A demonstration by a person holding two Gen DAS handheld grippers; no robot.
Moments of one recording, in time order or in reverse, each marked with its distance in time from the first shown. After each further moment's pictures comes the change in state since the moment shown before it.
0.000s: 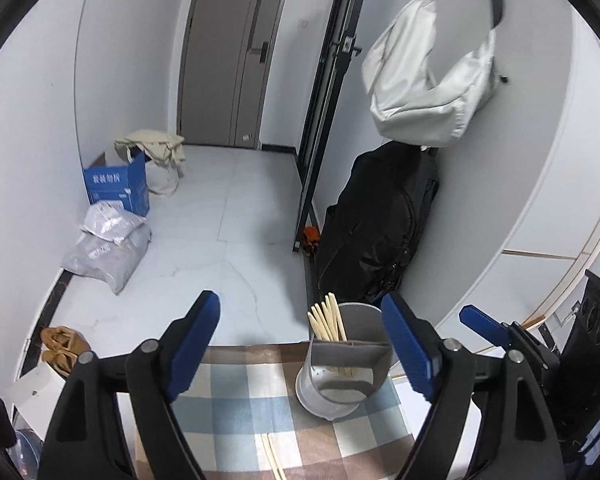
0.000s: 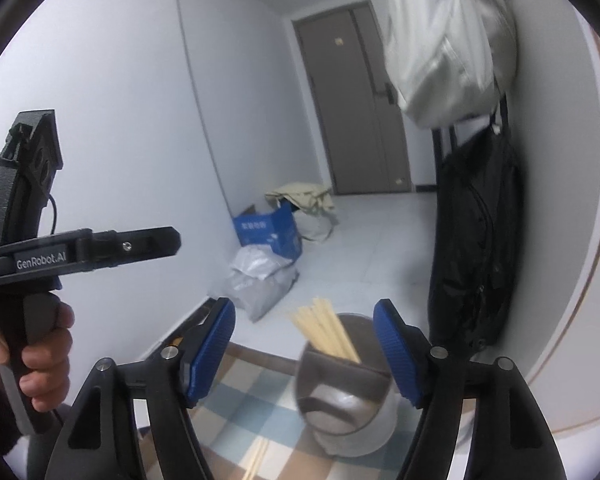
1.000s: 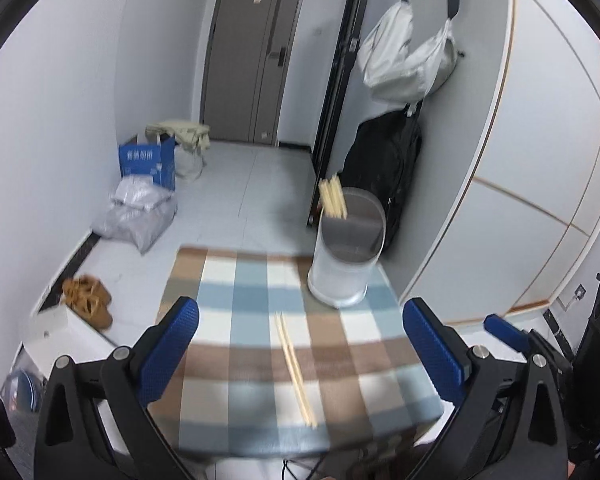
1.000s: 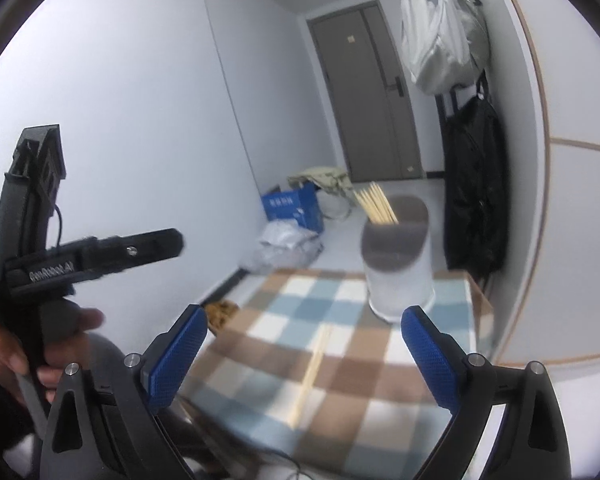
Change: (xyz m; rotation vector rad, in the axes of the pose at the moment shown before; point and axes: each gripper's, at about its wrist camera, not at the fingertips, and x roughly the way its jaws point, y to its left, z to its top) left arm -0.063 0.016 -0.132 -0.032 -0.004 0.045; right arm -0.110 0.066 -0.147 0.009 0.025 0.020
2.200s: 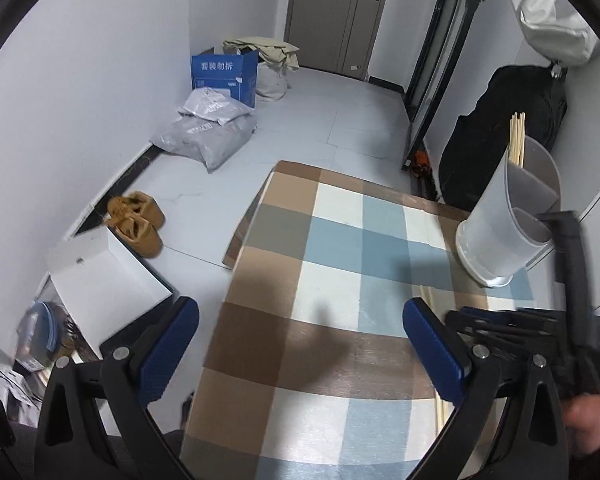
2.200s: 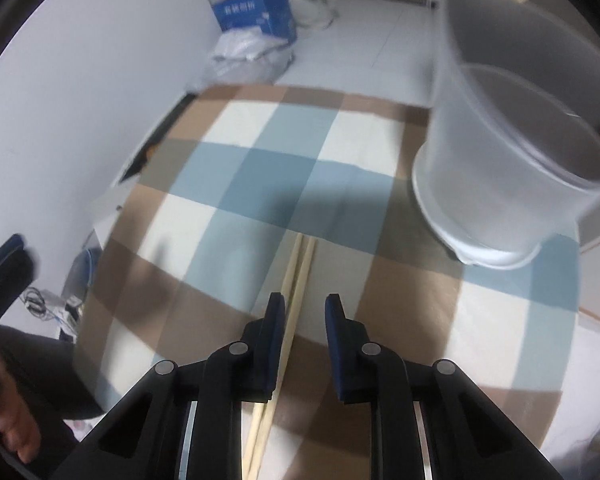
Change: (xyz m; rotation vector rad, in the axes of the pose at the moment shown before) left arm 0.096 0.093 -0.024 -0.185 0.229 0.227; right arm 0.285 -0.019 -0.031 -0.002 0.765 -0.095
